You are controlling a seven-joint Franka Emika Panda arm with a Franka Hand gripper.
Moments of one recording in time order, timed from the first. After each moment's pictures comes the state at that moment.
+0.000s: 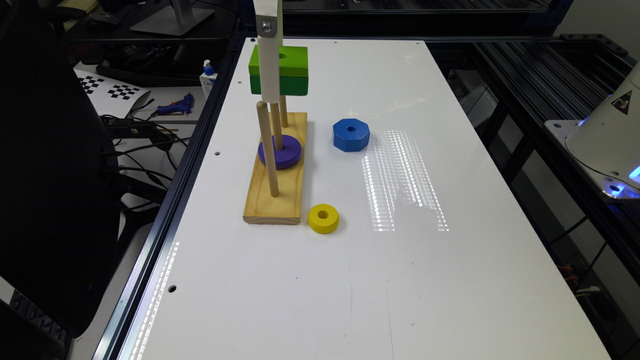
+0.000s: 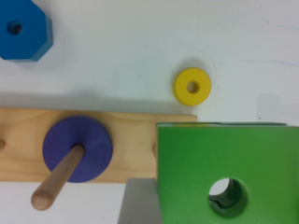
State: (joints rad) arm 0.00 0.22 0.19 -1.92 0.03 2.21 0.93
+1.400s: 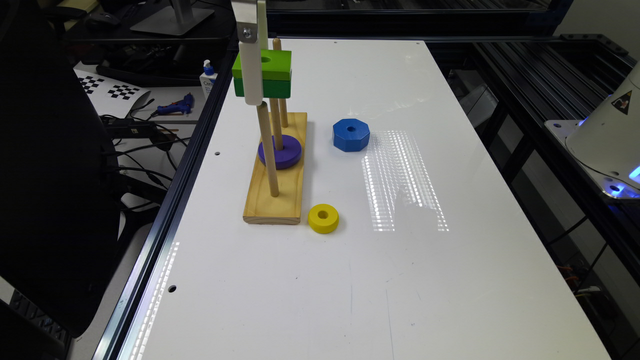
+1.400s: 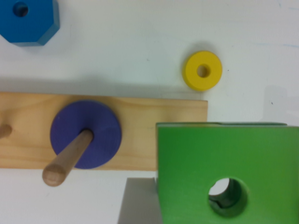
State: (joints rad) arm 0.00 0.28 0.18 -1.86 0.01 2.21 0.93
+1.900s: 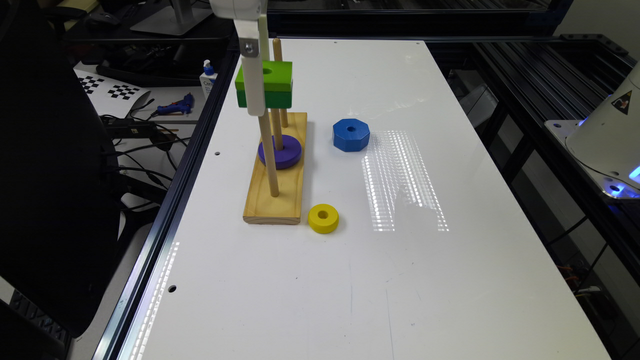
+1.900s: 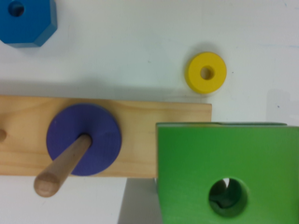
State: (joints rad) arm 0.00 0.31 0.18 -1.86 0.01 2.22 0.93
